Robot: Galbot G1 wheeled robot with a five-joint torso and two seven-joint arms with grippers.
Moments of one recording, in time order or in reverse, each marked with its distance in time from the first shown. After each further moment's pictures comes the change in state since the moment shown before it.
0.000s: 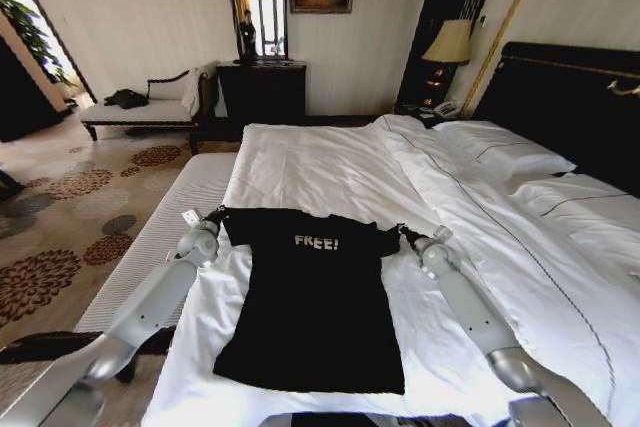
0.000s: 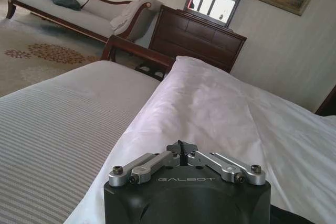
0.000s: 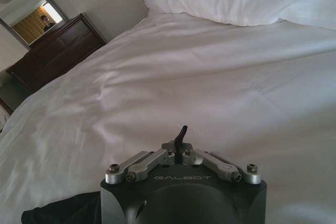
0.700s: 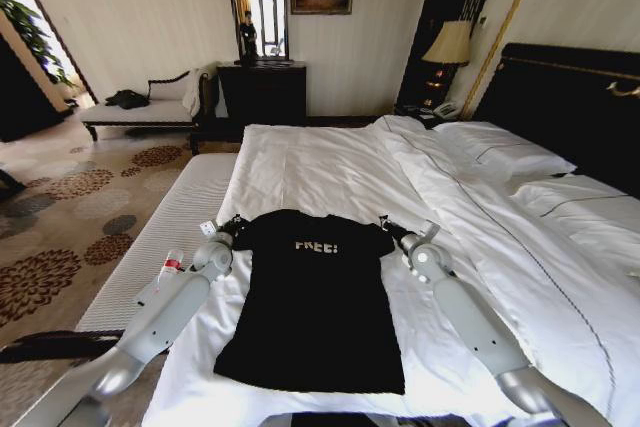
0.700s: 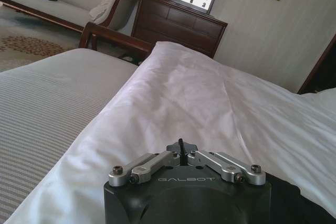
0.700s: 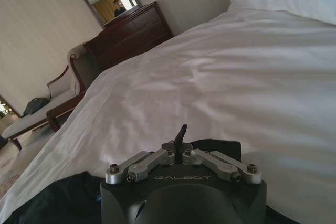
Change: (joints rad) left arm 0.054 -0.055 0.044 -0.061 0.073 -0.008 -0.019; right arm -0.084 -0.018 -0.132 0.374 -0.058 -0.034 0.060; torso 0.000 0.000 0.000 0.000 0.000
